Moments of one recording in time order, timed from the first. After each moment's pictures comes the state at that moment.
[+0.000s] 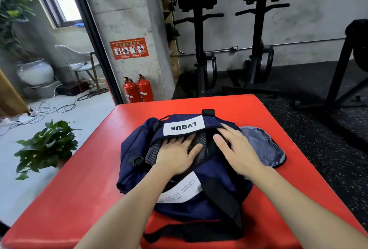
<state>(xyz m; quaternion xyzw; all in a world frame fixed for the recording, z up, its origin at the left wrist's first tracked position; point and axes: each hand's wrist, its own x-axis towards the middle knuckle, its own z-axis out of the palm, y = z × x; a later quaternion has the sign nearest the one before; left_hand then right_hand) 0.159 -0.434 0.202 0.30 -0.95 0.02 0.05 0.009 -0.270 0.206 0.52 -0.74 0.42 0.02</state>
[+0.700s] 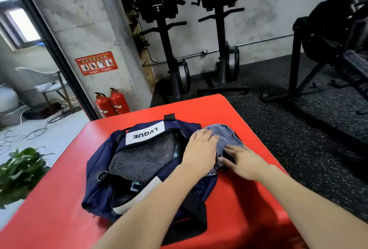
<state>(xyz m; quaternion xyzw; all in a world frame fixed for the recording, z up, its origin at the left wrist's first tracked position) 0.047 -0.309 0.209 0.09 -0.98 0.07 0.16 -0.081 -0.173 0.145 0.48 -0.87 0.12 -0.04</state>
